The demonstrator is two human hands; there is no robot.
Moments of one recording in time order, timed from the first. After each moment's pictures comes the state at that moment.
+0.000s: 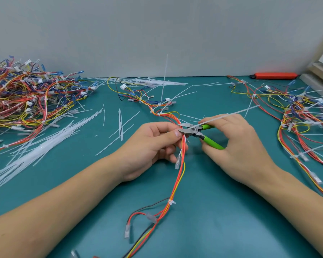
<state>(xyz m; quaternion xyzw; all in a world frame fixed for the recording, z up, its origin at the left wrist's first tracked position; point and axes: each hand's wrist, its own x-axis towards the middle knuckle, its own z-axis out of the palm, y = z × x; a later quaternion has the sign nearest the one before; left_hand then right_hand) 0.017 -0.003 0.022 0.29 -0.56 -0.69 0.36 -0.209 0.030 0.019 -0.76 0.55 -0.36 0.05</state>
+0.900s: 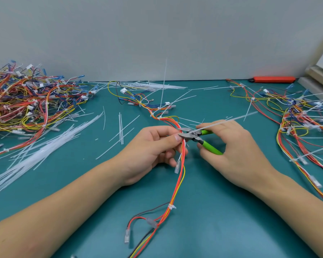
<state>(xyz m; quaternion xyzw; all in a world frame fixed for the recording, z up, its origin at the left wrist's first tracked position) 0.017 -0.002 0.023 0.30 -0.55 -0.69 0.36 -0.209 0.030 0.018 -0.76 0.55 -0.34 0.07</state>
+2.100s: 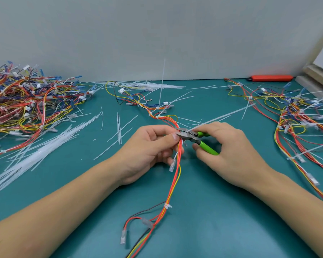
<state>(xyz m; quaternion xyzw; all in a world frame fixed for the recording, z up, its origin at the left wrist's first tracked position) 0.017 -0.004 0.020 0.28 -0.55 -0.69 0.37 -0.208 0.028 0.015 -0.77 0.53 -0.35 0.11</state>
